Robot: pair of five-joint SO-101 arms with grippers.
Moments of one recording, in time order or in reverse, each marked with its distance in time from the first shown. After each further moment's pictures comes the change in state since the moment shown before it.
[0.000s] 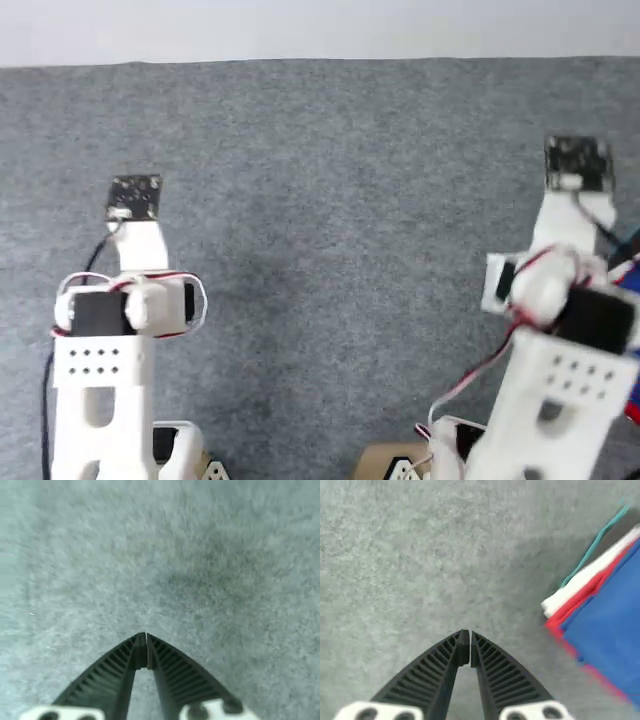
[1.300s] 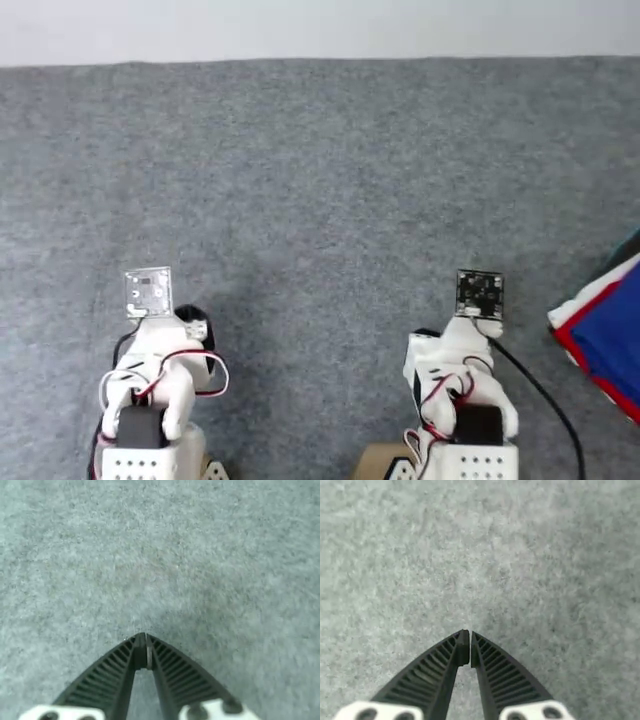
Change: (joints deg) left arm 1.5 -56.9 49.8 -18.9 4.7; right arm -14.9 -54.9 73.1 -25.5 -10.4
